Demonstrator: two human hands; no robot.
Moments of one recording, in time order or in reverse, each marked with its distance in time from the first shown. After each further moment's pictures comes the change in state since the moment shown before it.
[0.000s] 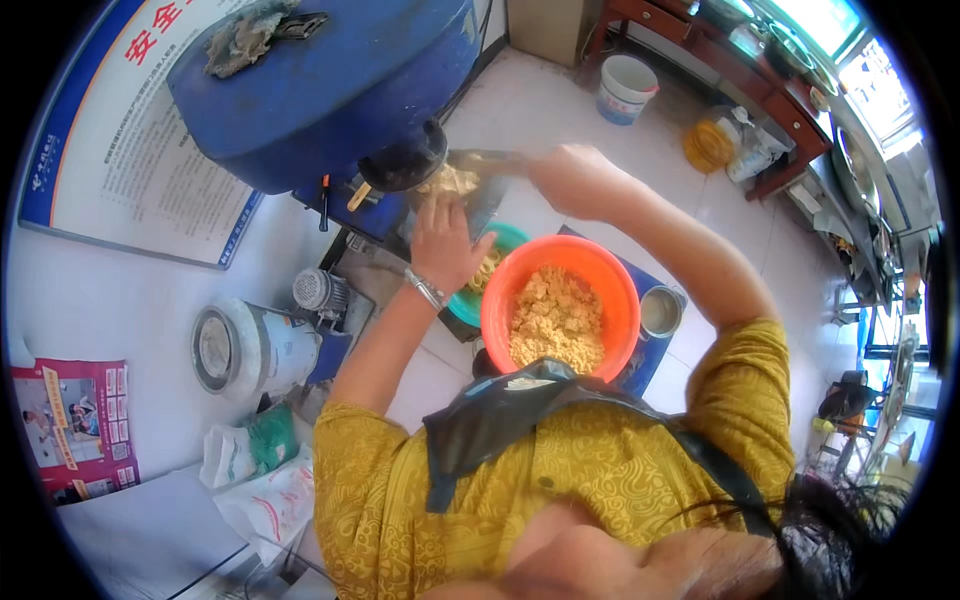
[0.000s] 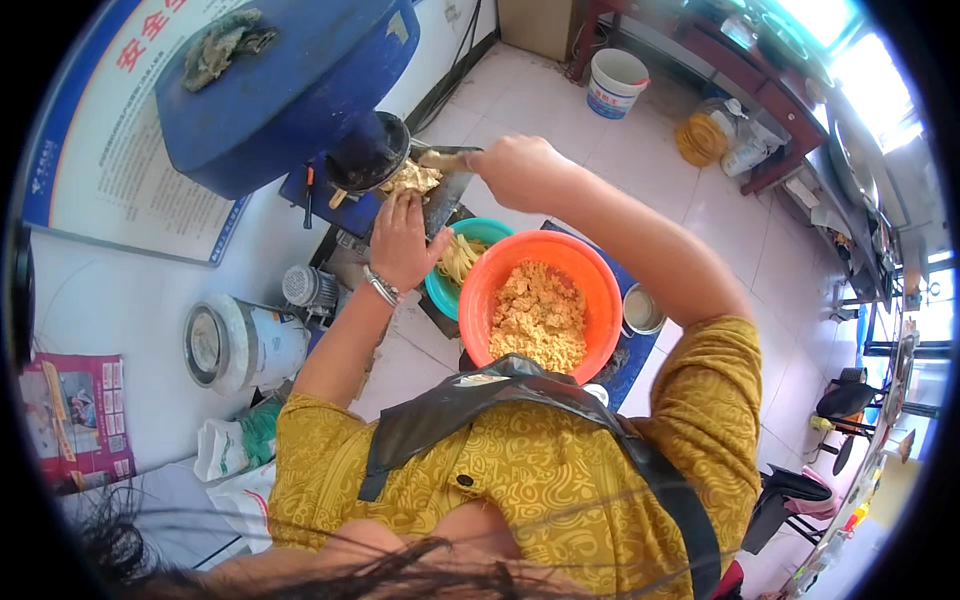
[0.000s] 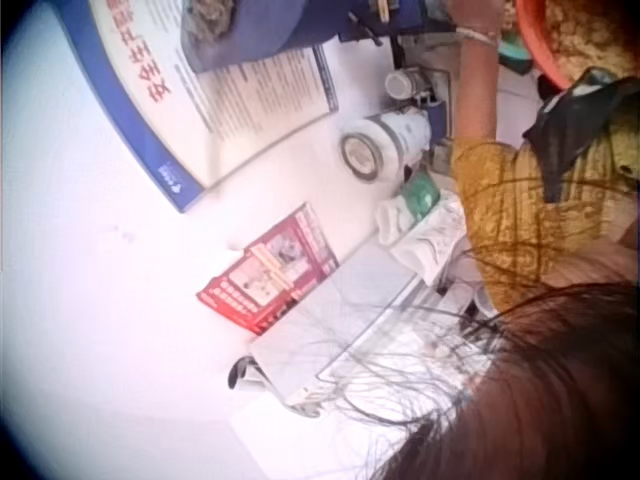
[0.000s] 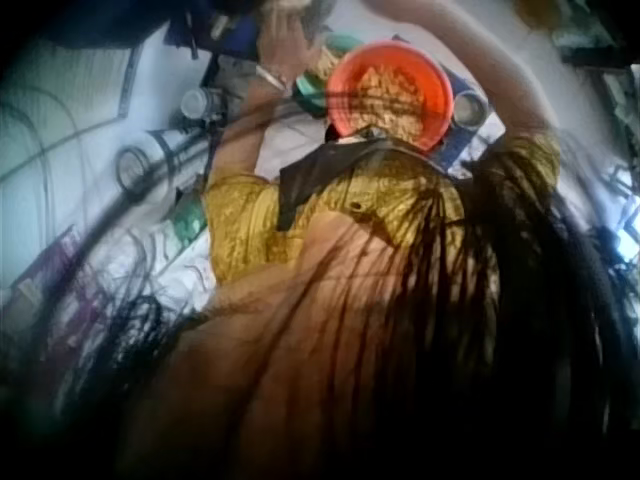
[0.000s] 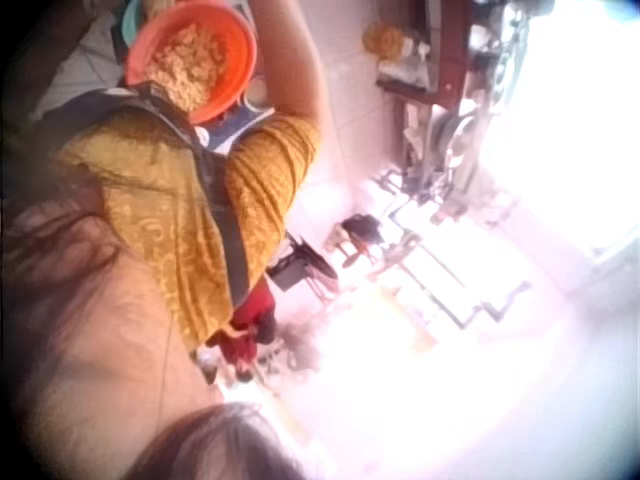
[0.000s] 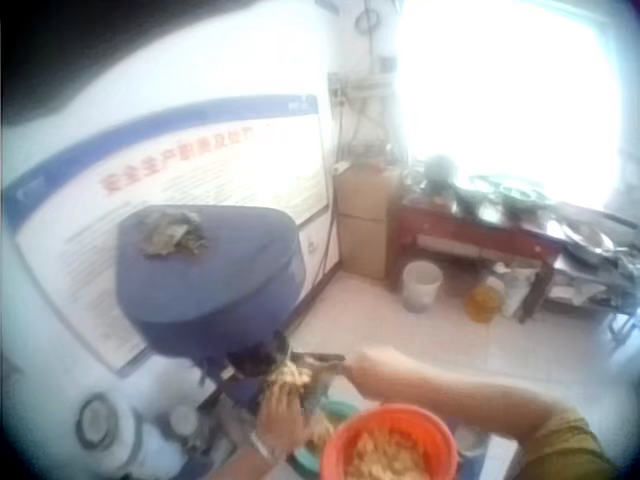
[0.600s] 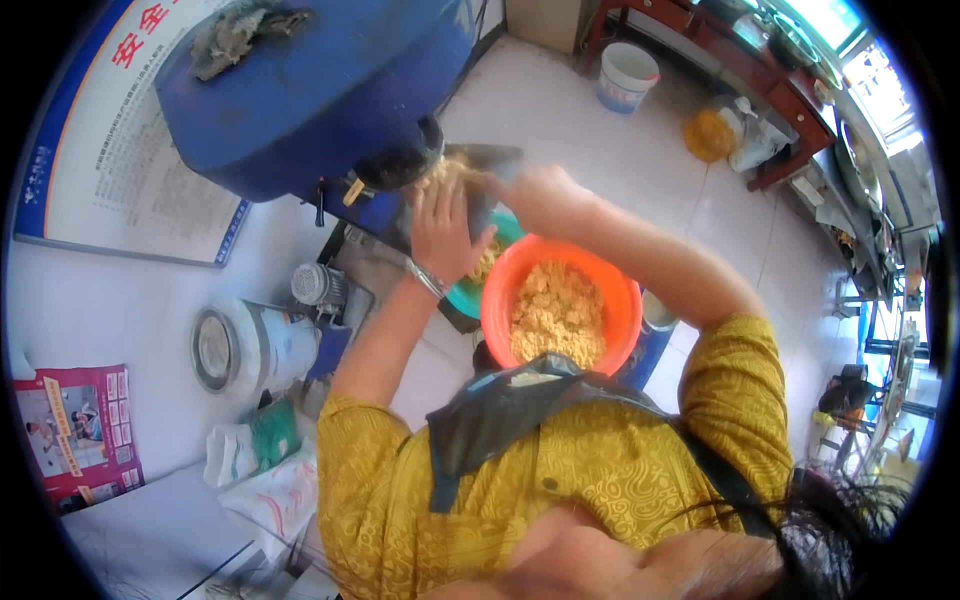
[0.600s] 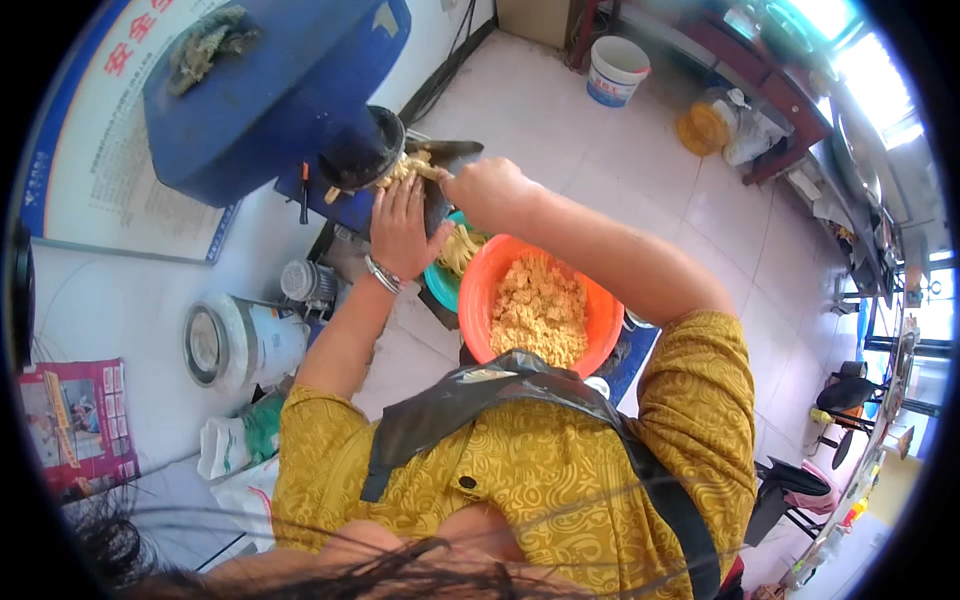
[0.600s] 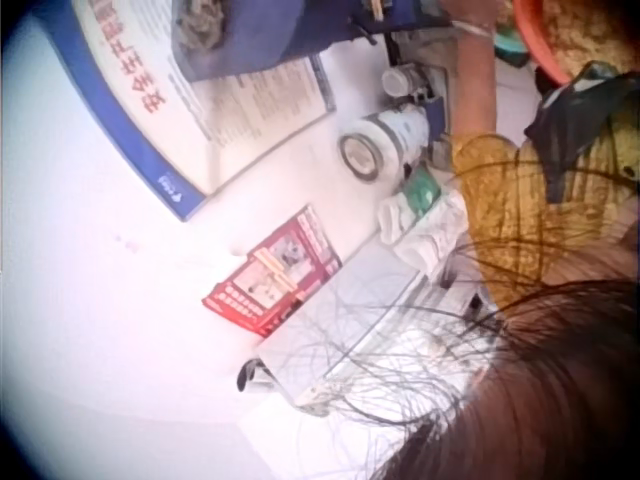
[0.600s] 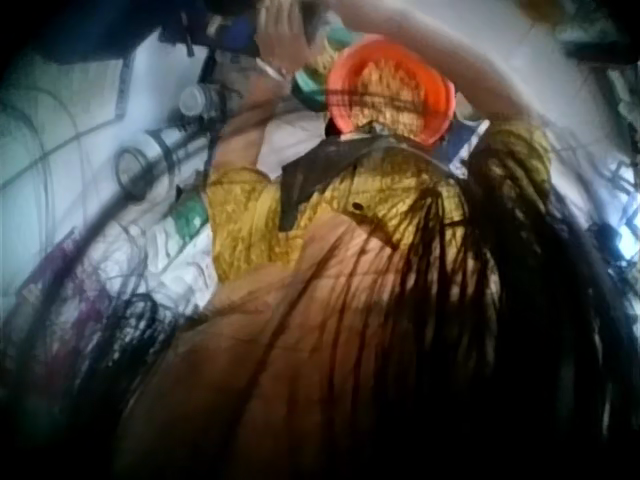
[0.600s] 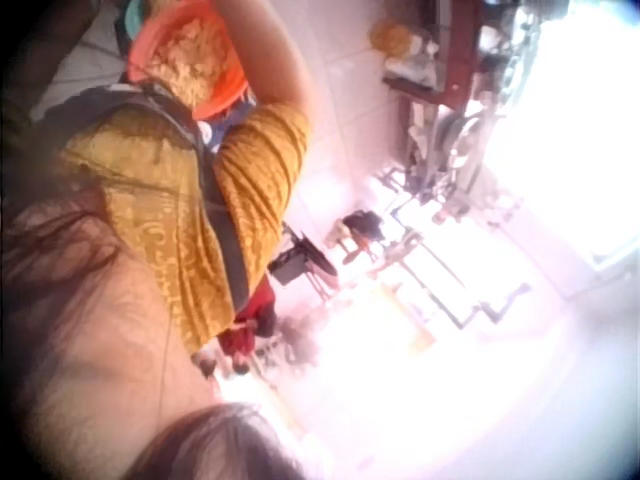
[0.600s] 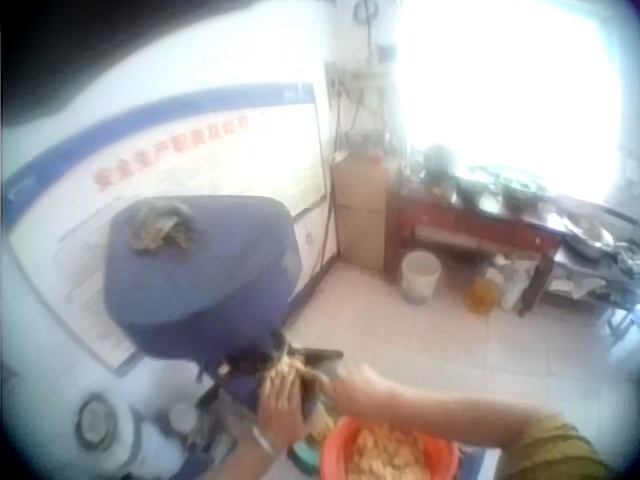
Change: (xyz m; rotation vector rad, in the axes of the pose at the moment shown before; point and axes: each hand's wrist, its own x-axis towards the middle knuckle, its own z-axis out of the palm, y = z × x) left_hand 0.014 -0.004 0.010 0.020 0.084 0.107; right_hand 0.018 -0.023 0.033 -0.128 0.010 -0.047
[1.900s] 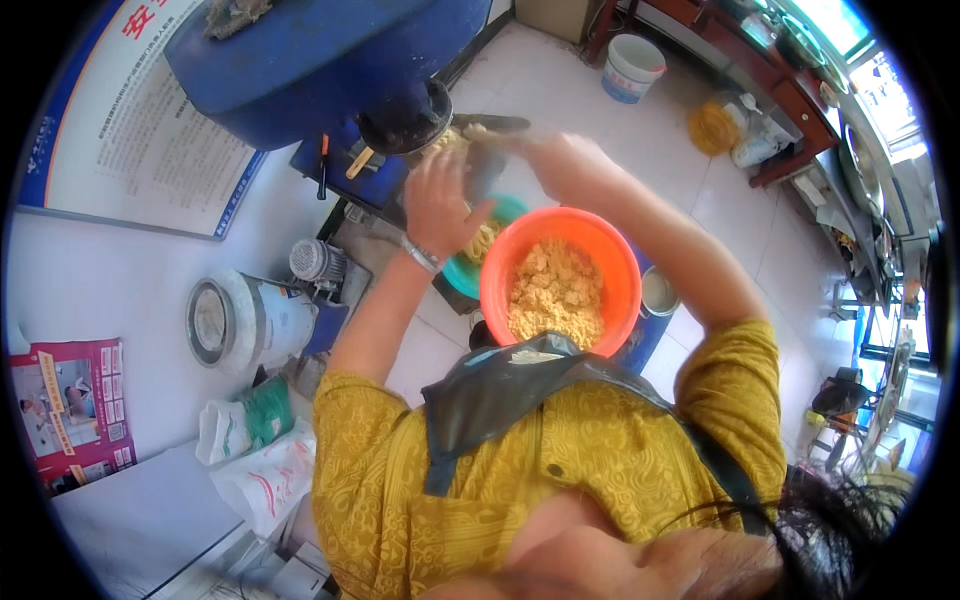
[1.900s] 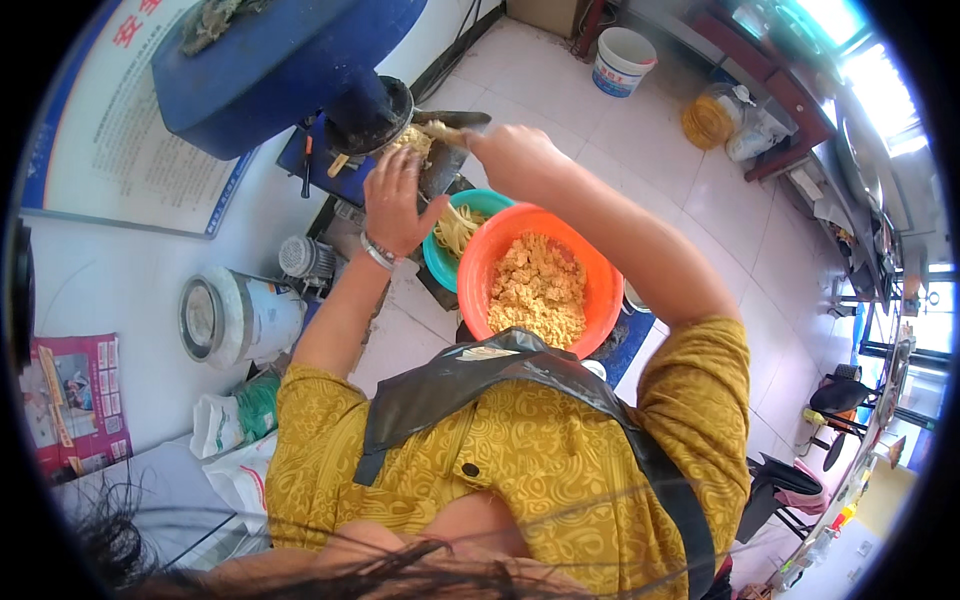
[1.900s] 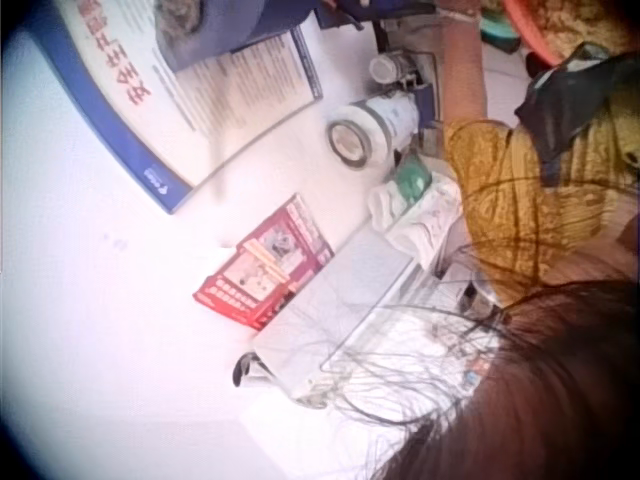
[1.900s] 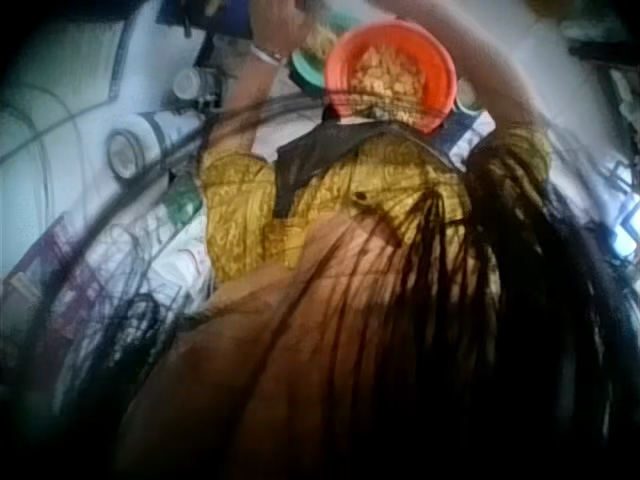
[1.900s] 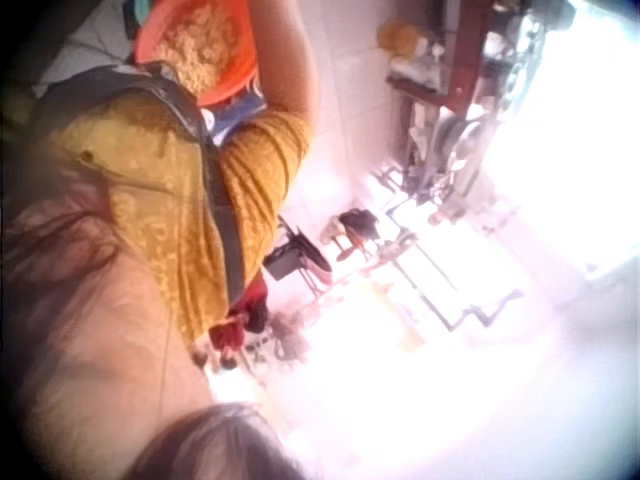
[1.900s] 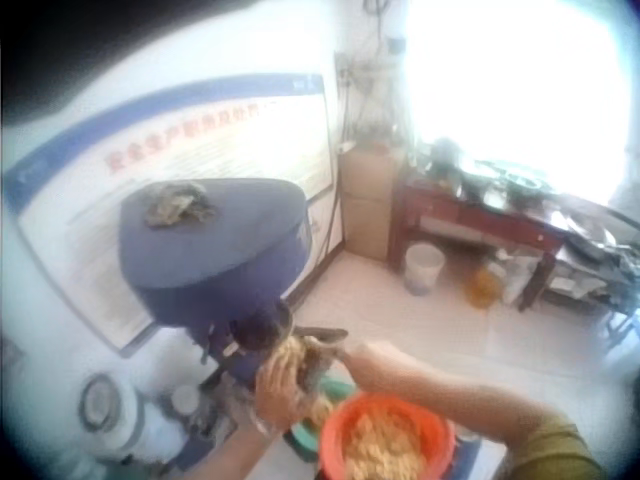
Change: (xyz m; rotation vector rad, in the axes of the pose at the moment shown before) left_hand -0.012 -0.001 -0.017 -0.106 0.174 -0.036; right_hand -0.012 0.001 -0.006 0.231 -0.016 0.188
